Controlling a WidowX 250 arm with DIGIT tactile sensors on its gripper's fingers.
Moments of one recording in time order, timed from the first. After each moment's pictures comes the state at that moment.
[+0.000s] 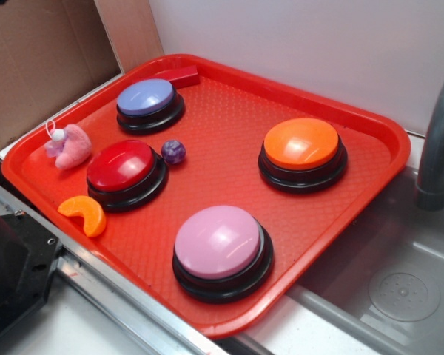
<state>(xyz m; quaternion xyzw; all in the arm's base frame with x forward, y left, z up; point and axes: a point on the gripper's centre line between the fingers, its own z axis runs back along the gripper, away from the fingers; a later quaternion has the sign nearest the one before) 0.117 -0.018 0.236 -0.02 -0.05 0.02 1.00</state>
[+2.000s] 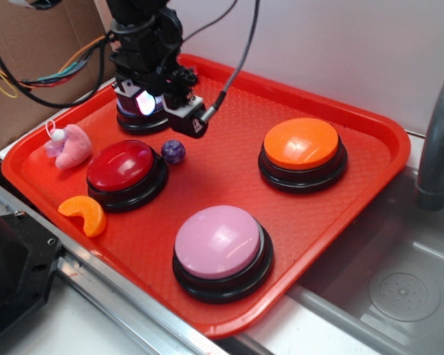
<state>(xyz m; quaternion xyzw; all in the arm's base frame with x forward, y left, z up) 0.243 -0.004 0.050 0.02 -0.05 0.07 1.00</state>
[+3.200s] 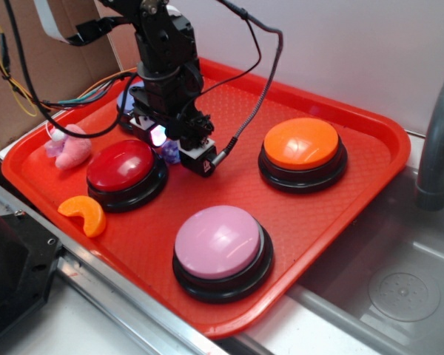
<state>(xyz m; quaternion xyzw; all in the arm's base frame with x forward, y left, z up) 0.240 -0.007 0.011 0.06 -0.03 0.05 1.00</state>
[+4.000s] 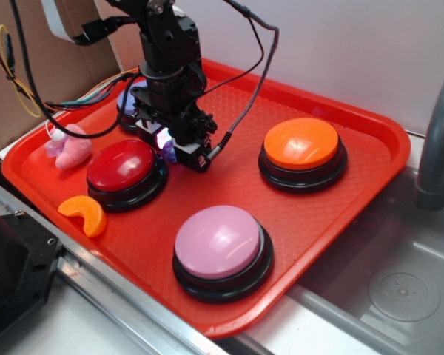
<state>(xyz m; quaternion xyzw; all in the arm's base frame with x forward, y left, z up) 0.241 -0.001 0.015 0.06 -0.01 0.08 0.99</state>
